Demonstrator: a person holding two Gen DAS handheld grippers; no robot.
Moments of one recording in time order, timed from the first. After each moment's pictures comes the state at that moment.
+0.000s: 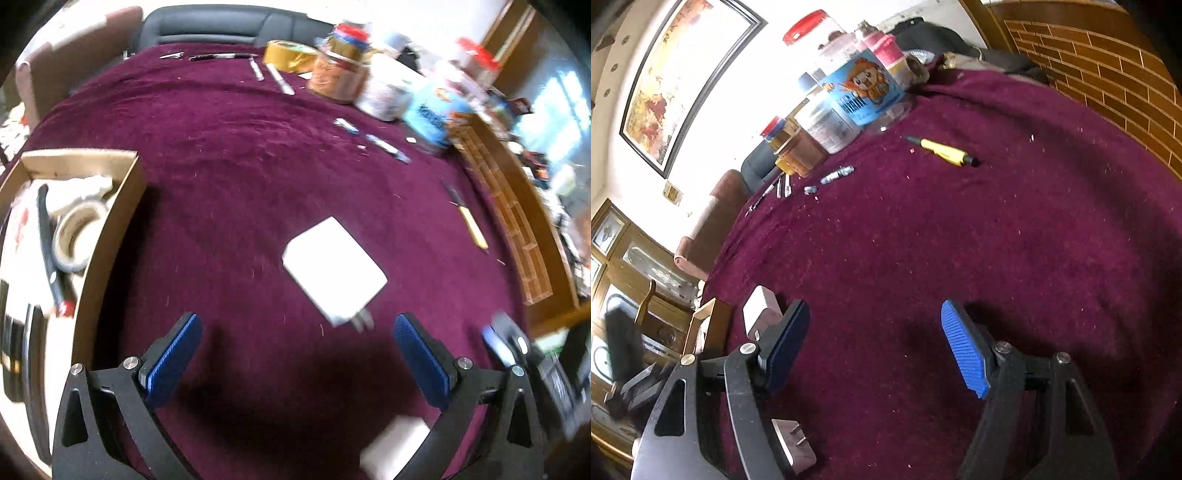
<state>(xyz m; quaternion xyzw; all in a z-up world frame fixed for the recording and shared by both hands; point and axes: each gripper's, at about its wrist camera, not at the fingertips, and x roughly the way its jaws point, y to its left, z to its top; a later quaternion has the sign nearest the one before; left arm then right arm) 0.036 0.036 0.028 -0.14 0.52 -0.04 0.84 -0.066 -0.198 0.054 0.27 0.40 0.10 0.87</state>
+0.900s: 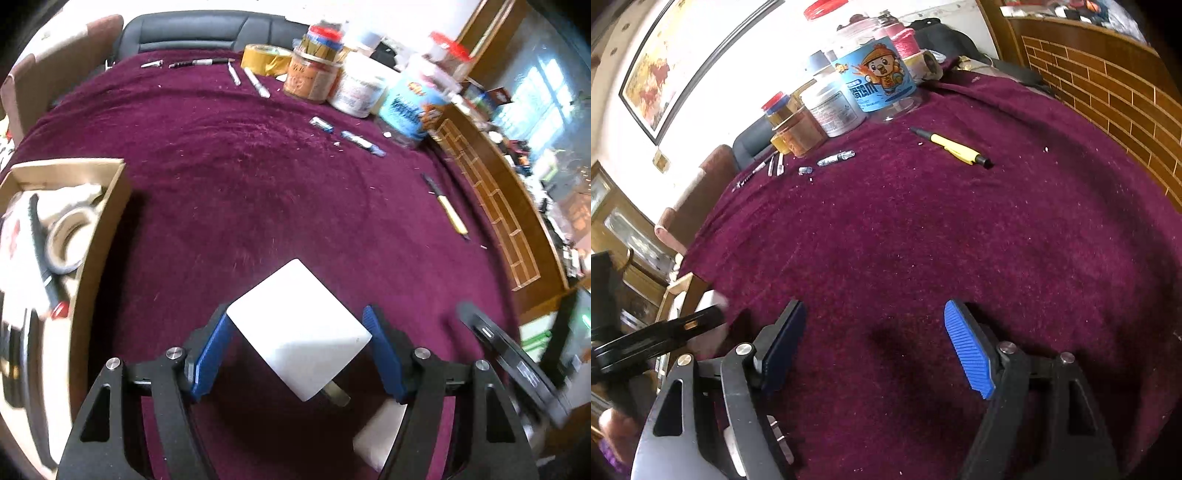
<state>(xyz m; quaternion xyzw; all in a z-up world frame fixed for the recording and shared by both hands) 0.004 0.040 0.043 -0.12 0.50 -0.09 0.85 -0.063 -0.174 0.053 0.19 0.41 0.08 0.89</state>
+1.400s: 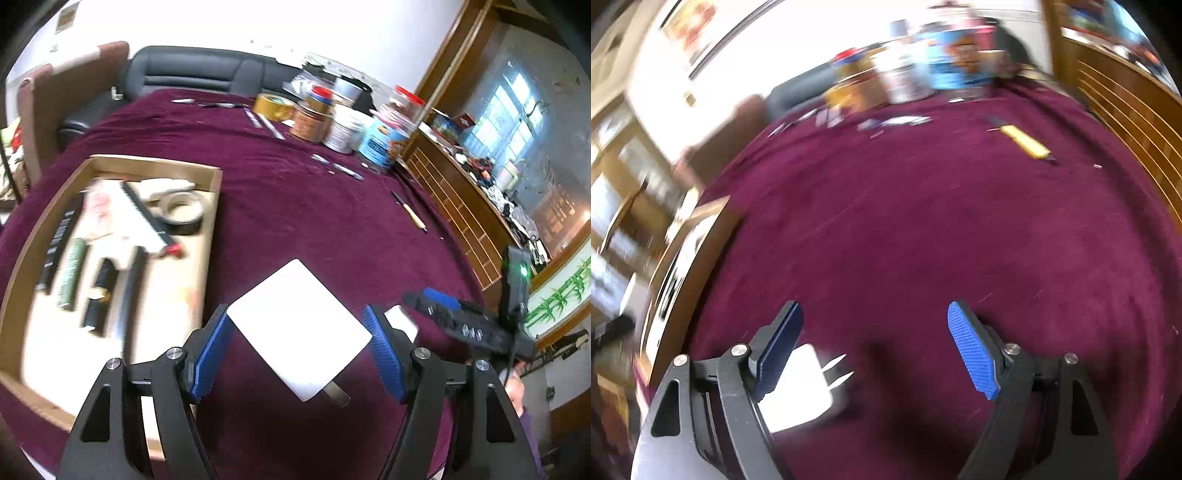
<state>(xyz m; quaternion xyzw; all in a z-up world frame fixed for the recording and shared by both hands) -0.114 0.125 0.091 -0.14 0.43 -0.11 0.89 -0.100 -0.108 0.066 0.08 0.45 0.16 0.88</state>
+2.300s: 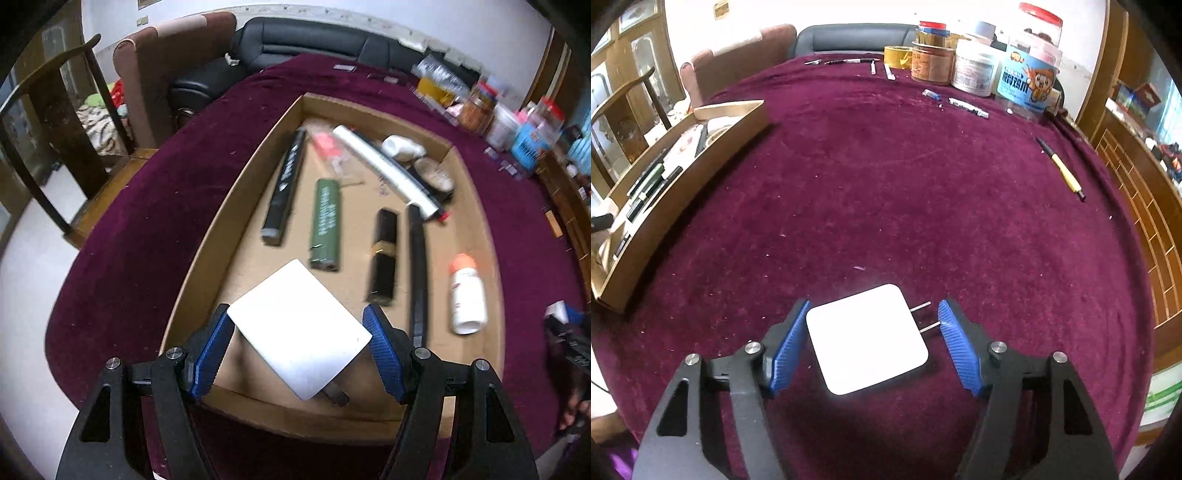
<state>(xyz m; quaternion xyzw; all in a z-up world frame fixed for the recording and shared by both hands) -0.134 0.279 0.023 -0.10 0.50 0.10 0.85 -0.132 -0.029 0.050 -0.10 0.47 0.13 0.87</state>
